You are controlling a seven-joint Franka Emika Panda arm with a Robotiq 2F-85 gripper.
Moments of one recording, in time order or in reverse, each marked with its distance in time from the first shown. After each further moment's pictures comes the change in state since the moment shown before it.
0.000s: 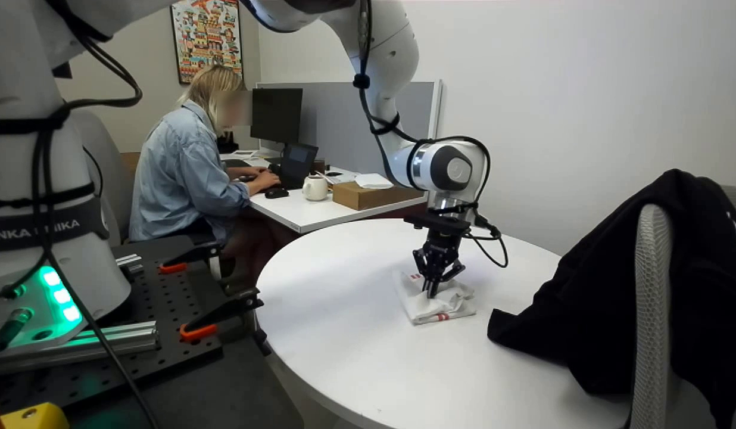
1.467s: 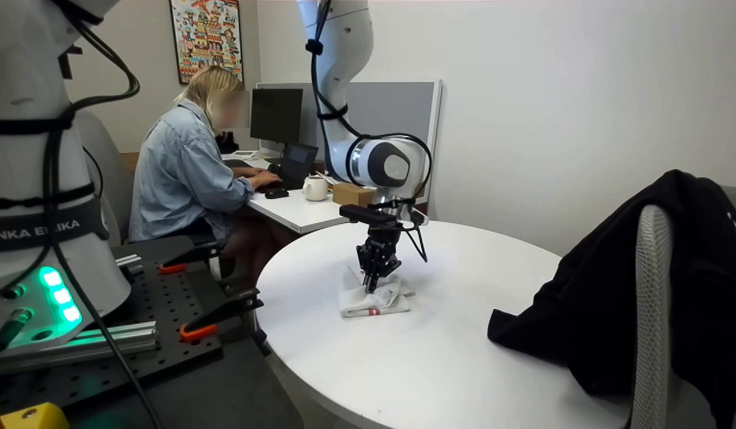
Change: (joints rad) arm 0.137 -0.207 -0.009 -0.453 0.030 0.214 0.225
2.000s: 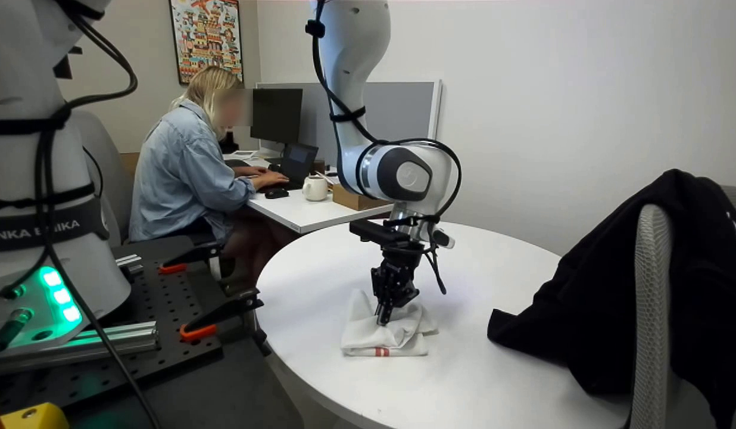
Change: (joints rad) arm -0.114 -0.041 -0.088 -0.108 0.001 0.053 0.000
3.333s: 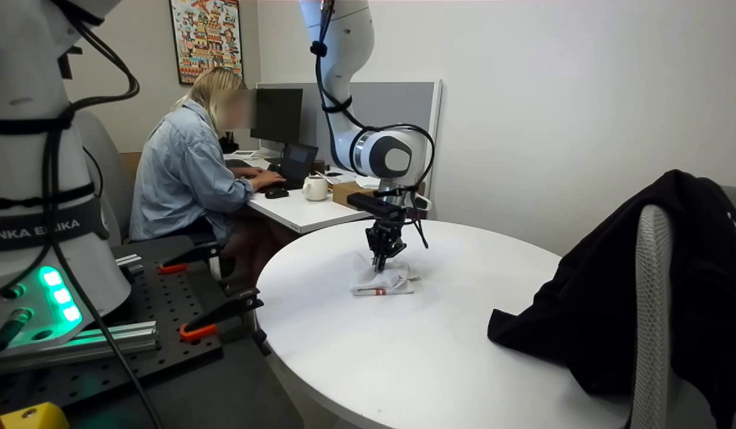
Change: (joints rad) arm 0.104 0.062 0.153 0.207 0.086 0.014 -0.009
